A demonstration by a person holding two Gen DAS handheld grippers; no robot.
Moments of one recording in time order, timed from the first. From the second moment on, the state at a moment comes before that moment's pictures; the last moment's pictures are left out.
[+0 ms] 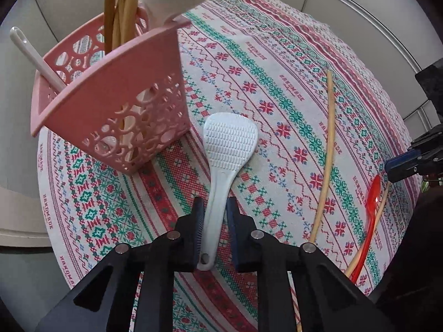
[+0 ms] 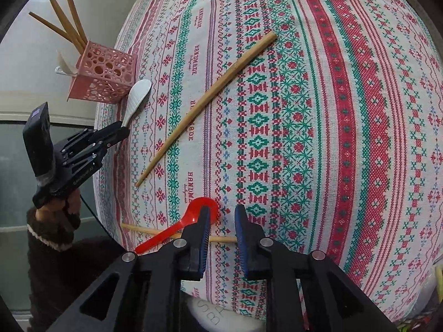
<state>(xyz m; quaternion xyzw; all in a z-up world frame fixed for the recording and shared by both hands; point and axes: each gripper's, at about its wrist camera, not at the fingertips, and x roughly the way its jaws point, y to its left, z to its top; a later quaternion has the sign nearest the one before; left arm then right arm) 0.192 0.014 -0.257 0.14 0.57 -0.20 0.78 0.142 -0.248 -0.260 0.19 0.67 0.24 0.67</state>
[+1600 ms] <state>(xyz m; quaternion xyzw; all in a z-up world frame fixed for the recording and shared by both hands) 0.195 -0.042 -0.247 0.11 0.57 -0.18 0.79 0.143 -0.119 -0.269 0.18 0.68 0.20 0.68</state>
